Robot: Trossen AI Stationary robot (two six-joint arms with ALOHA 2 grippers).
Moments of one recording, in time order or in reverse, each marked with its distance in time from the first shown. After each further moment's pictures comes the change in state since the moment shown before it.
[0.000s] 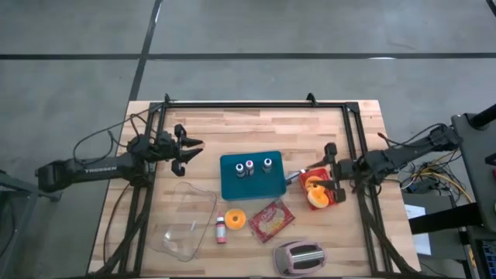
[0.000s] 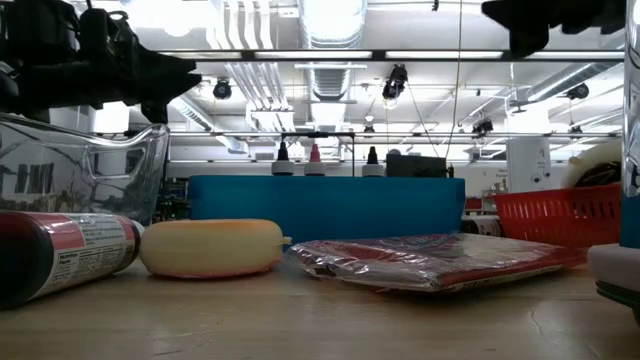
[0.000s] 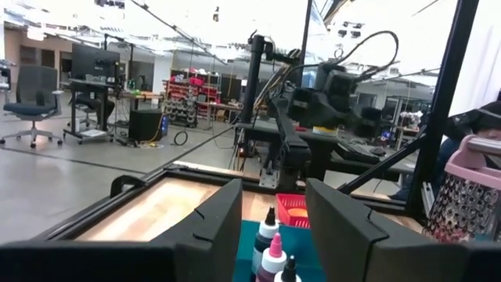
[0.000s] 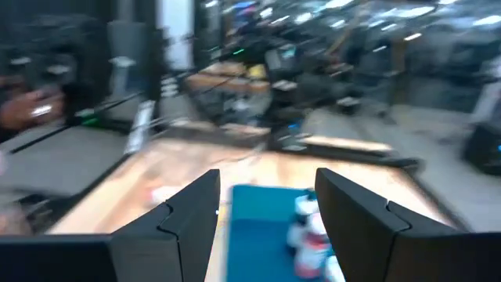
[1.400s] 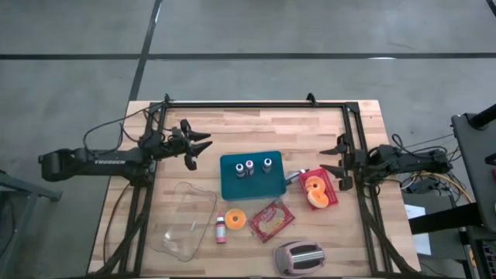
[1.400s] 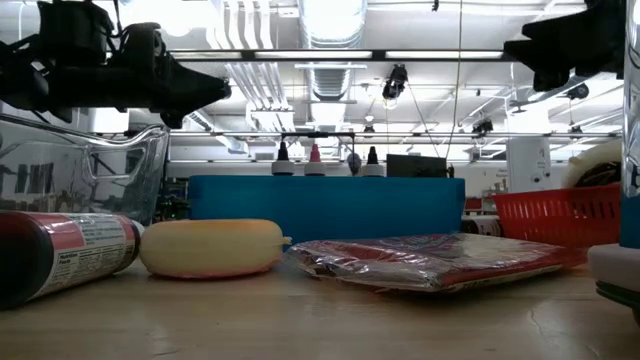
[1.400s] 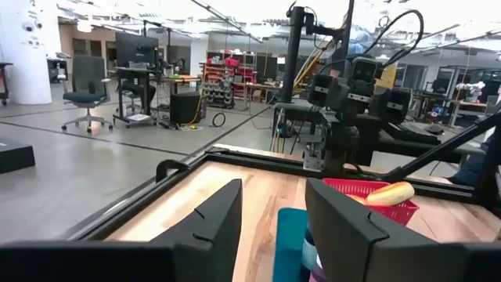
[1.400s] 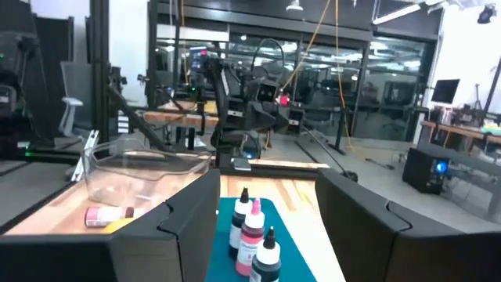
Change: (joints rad) left arm 0.002 0.292 0.085 0.121 -0.117 0.083; right arm -0.219 -0.519 -0.218 -0.148 -0.092 -0.030
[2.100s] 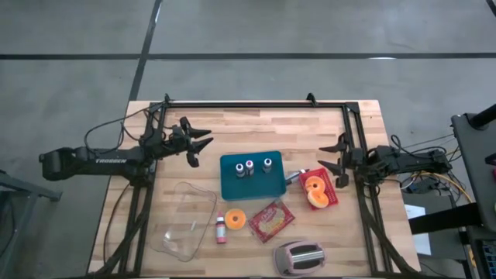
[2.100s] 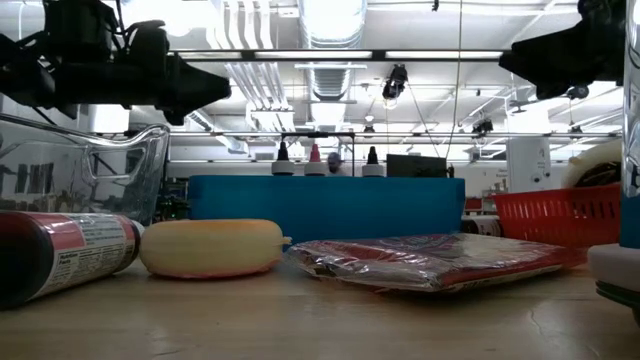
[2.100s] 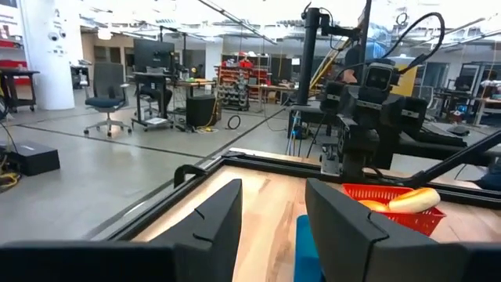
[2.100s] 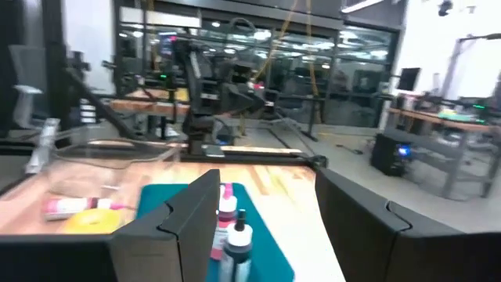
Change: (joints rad) left arm 0.003 0.027 0.031 0.000 -0.049 0.026; right arm 0.001 -0.008 -0.015 -0.021 0.109 -0.012
